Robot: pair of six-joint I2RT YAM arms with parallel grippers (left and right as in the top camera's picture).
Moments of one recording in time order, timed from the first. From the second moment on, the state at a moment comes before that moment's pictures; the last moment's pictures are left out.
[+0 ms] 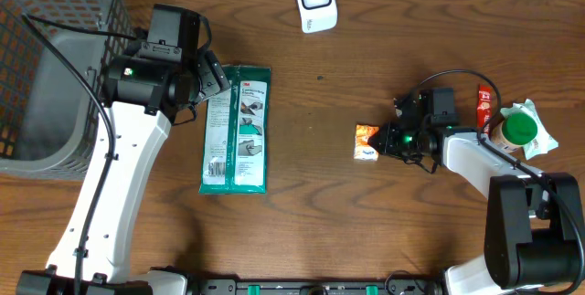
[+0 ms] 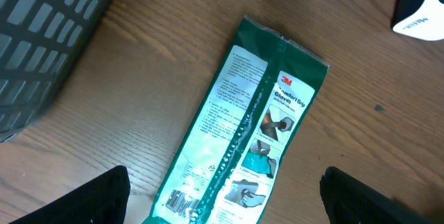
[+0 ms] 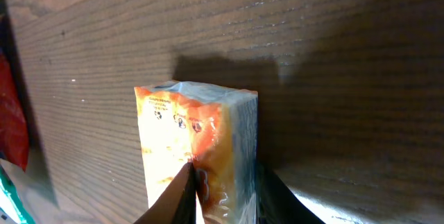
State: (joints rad) left arm -0.19 1.50 1.53 -1.13 -0.15 -0.62; right arm 0.08 1.70 0.78 -0.28 -0.50 0.33
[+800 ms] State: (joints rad) left arm -0.19 1.50 1.53 -1.13 -0.15 -0.62; right arm 0.12 1.49 1.06 -0.77 -0.29 0.33
